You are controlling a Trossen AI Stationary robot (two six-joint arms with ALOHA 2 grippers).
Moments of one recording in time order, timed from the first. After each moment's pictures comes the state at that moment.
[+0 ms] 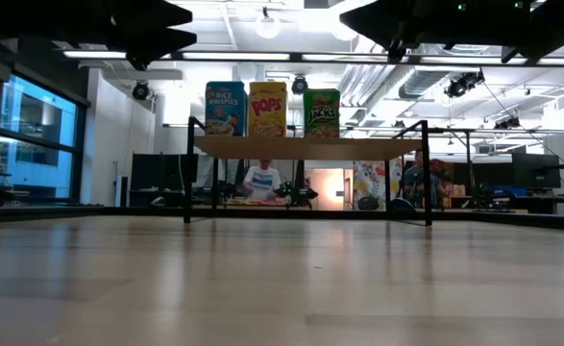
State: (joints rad) left arm -0.18 0.85 0.30 0.61 -0.35 0.05; right arm 0.03 1.20 0.47 0.88 0.14 -0.11
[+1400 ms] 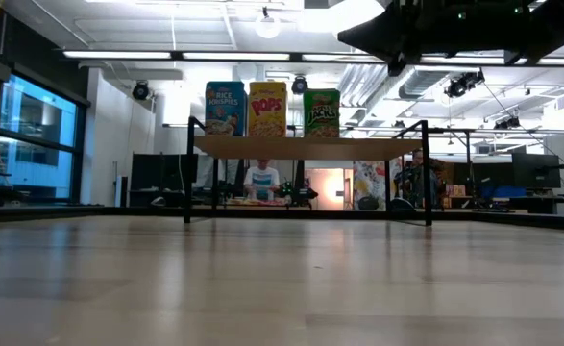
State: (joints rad) left arm -0.99 1.43 1.10 -1.01 -0.42 -1.94; right arm 0.03 1.20 0.47 0.78 0.14 -0.06
